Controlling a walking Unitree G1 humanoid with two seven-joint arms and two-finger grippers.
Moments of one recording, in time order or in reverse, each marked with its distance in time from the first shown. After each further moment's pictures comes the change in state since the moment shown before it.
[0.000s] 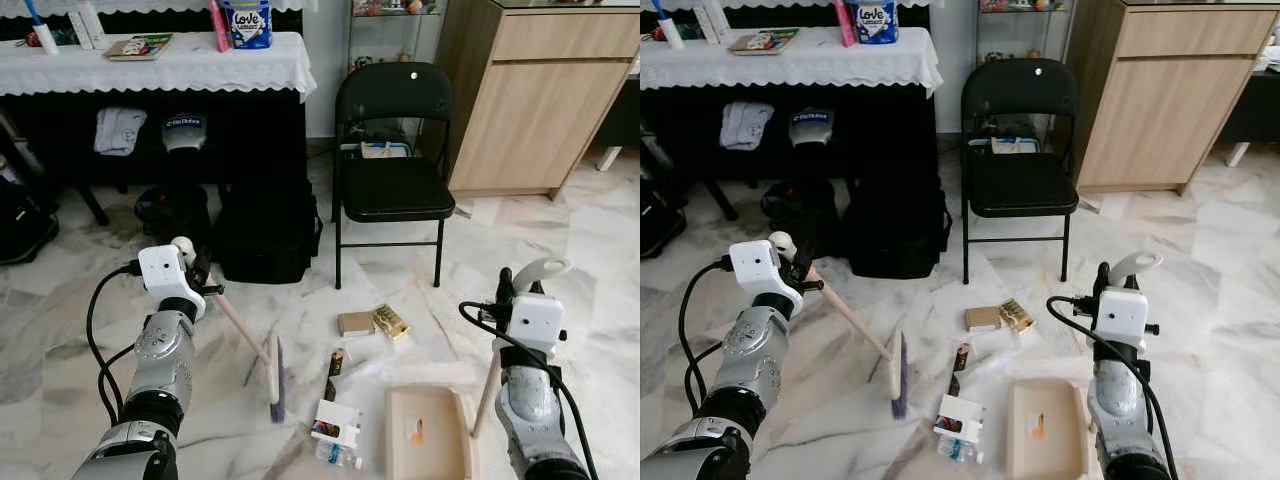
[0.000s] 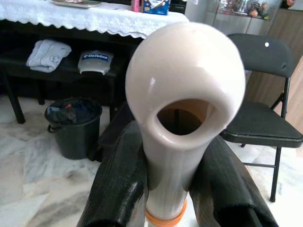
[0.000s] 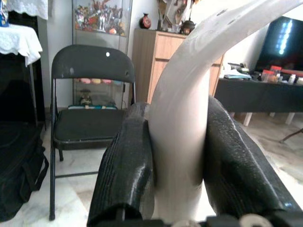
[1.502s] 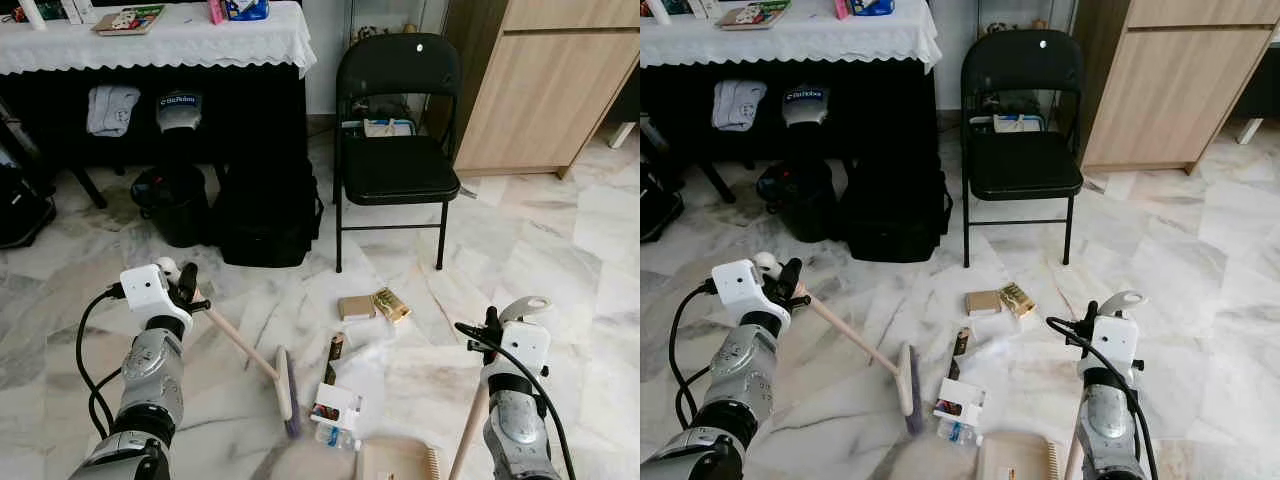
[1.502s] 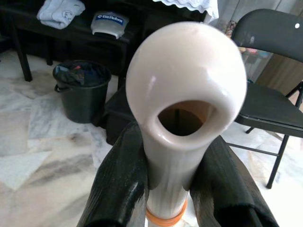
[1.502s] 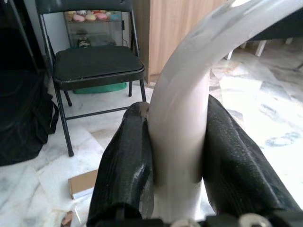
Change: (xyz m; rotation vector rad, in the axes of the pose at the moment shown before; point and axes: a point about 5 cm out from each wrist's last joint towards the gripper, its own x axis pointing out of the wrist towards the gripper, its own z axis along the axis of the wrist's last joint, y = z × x) left arm -0.014 0.023 -0.018 -0.115 0.053 0.073; right arm -0.018 0.009 -0.031 0.138 0.212 -0.006
